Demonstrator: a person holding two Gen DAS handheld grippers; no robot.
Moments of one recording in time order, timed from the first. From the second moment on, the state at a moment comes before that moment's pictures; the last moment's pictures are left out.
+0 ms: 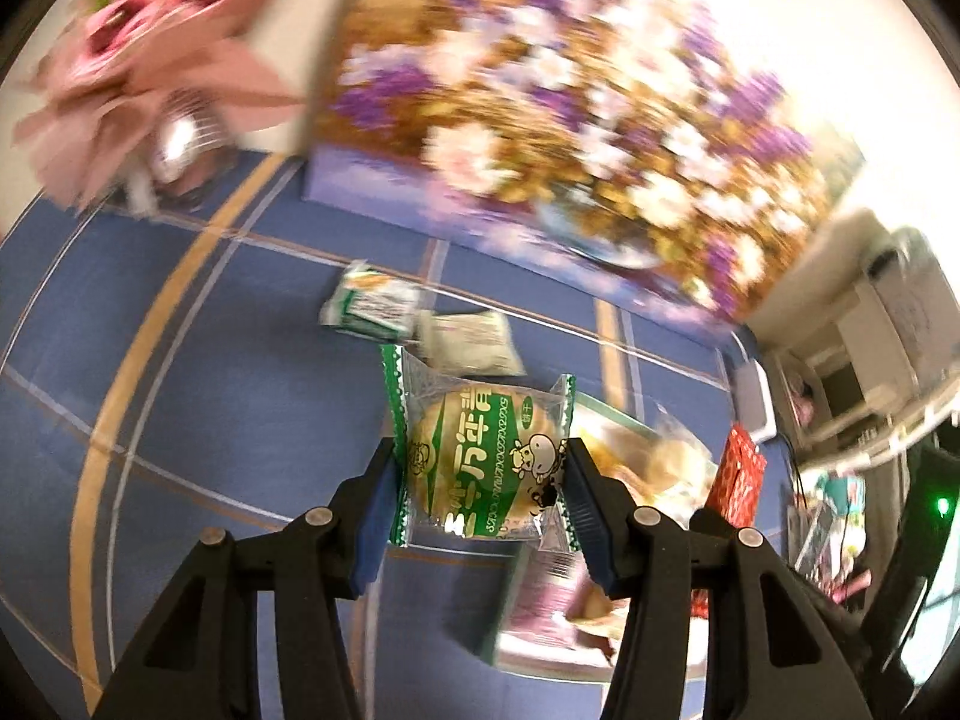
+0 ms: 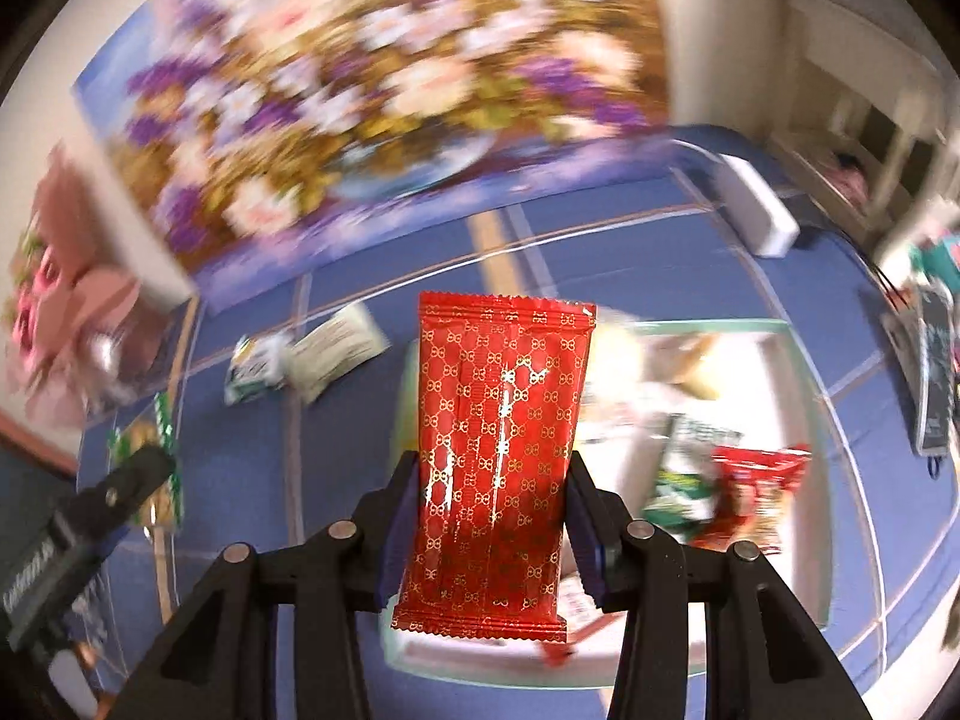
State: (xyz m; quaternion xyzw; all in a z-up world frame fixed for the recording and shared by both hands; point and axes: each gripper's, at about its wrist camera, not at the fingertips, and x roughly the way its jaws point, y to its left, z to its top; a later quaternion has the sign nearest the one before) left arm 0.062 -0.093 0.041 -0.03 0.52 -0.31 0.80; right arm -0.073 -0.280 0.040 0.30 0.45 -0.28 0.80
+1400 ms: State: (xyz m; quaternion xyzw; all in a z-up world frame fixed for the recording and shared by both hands) left arm -0.036 -0.238 -0.003 0.13 0.53 -0.41 0.73; right arm -0.150 -0.363 0.004 0.40 0.43 -0.32 0.74
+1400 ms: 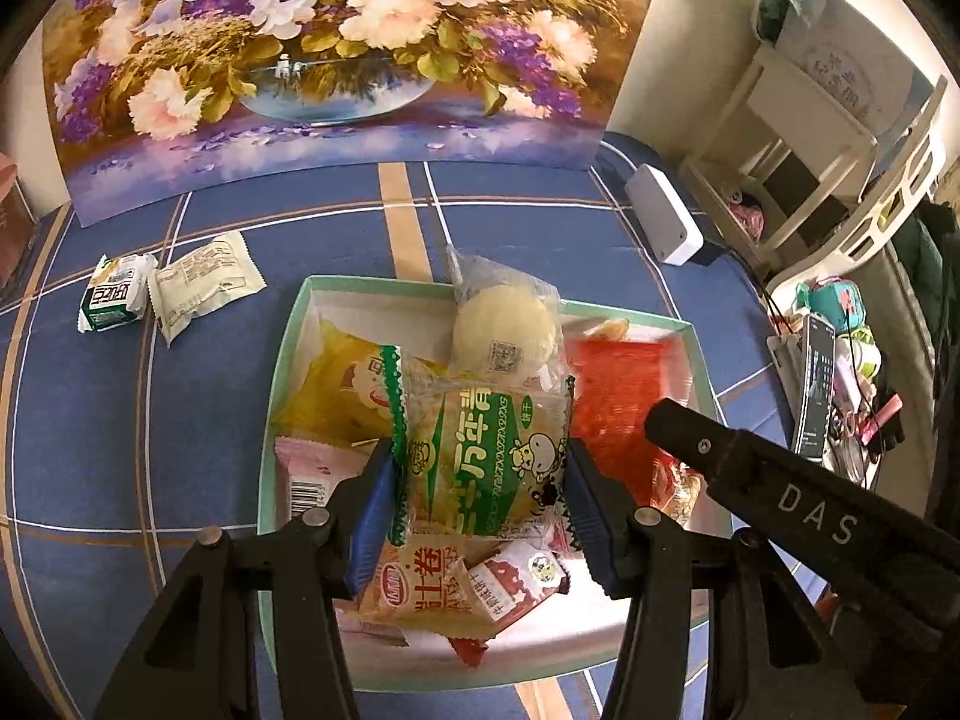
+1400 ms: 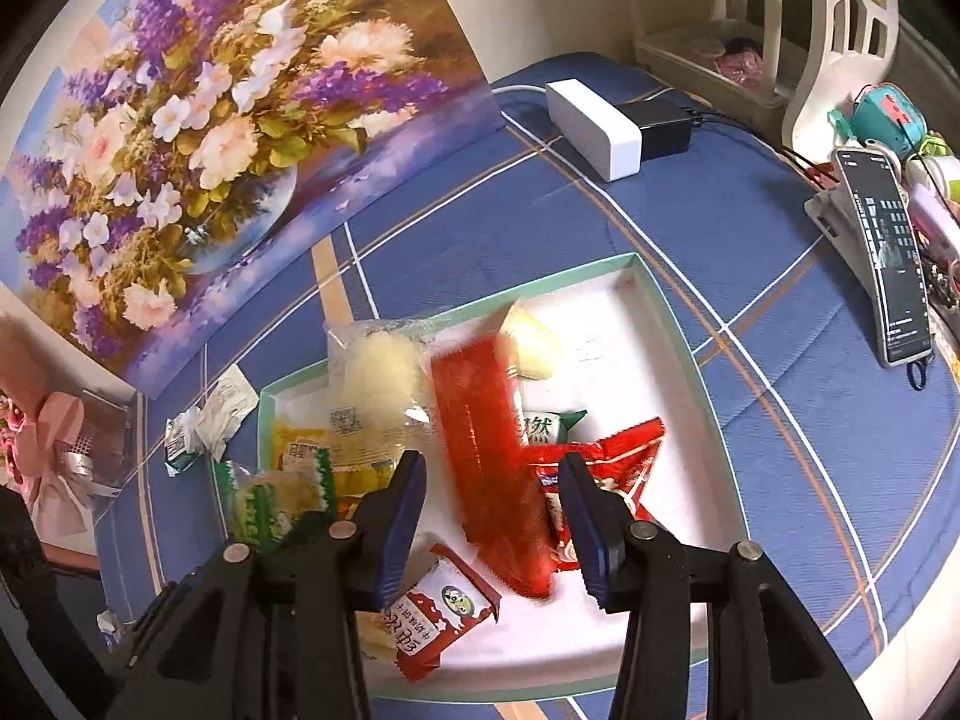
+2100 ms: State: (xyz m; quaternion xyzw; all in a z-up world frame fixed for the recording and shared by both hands) left arm -0.011 -0.218 0.000 0.11 0.55 -0.37 0.75; right arm -0.148 -0.362 0.008 0.39 0.44 -0.32 0.74
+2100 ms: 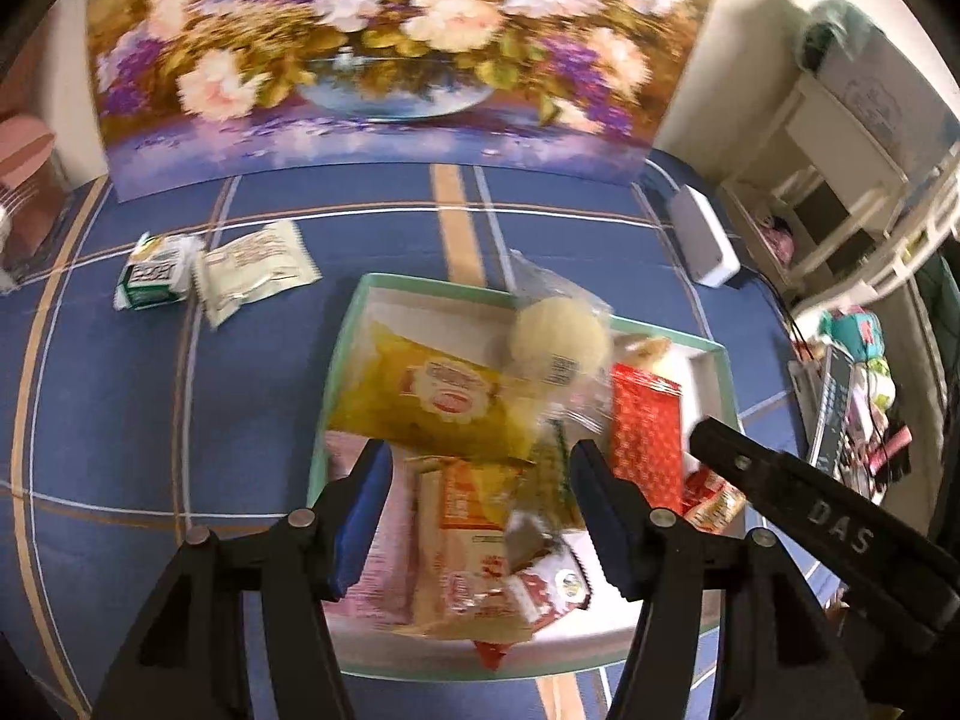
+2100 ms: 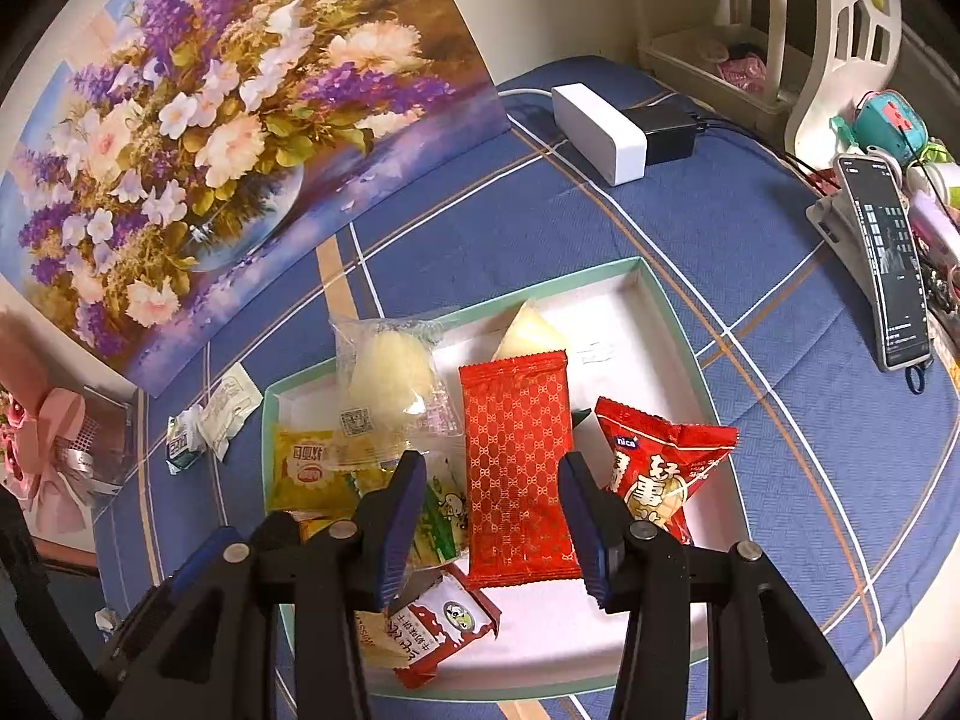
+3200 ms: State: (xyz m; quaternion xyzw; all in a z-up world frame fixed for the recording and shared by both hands) left arm 0.064 -0.118 -0.014 0.06 0.54 -0.17 0.82; right arm -0.103 -0.318 0.012 0.33 0.47 -0.28 0.77
